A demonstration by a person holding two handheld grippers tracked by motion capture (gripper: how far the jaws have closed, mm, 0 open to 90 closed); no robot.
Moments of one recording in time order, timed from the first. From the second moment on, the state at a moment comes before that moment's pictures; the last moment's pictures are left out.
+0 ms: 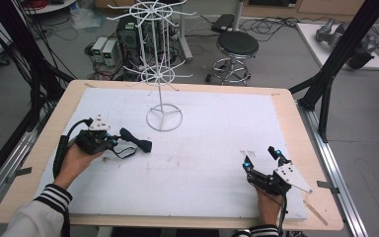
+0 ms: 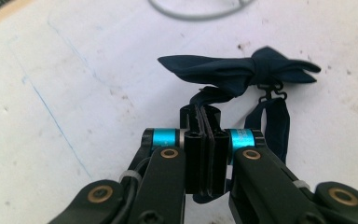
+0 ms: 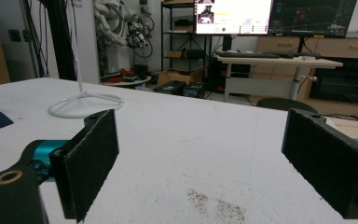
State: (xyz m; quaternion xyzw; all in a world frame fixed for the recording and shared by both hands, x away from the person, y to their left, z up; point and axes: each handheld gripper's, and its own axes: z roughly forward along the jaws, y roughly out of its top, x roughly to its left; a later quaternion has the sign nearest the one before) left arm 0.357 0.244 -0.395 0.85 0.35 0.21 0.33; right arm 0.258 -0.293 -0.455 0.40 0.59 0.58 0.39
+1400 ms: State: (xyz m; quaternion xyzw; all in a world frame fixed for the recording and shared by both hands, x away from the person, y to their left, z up) left arm 0.334 0.238 -0.341 0.73 0.27 0.24 0.58; right arm 0.259 -0.293 -0.455 0.40 0.60 0.57 0.40
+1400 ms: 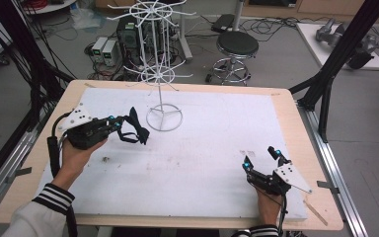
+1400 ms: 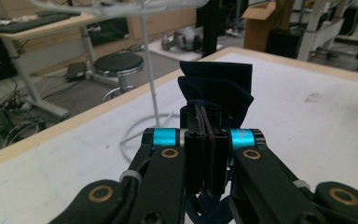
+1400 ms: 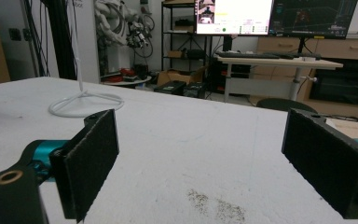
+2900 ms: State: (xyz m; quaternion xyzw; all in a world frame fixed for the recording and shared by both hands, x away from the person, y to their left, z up) left arm 0.369 0.187 -0.263 0.74 0.25 0.24 0.57; right arm 0.258 -0.293 -0.455 0.40 0.59 0.58 0.39
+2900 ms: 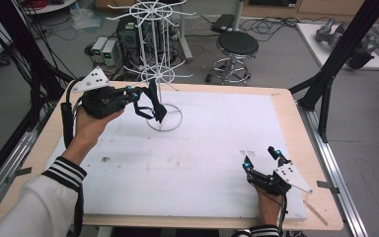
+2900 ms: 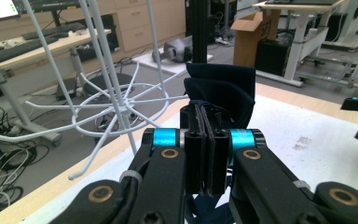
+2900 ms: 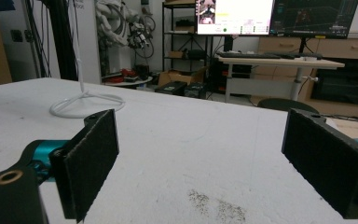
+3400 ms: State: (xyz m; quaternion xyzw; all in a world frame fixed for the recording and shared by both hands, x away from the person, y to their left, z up) left arm 0.392 0.182 -0.253 0.76 0.28 0.23 0.53; right arm 0.258 -0.293 -0.455 0.40 0.59 0.58 0.39
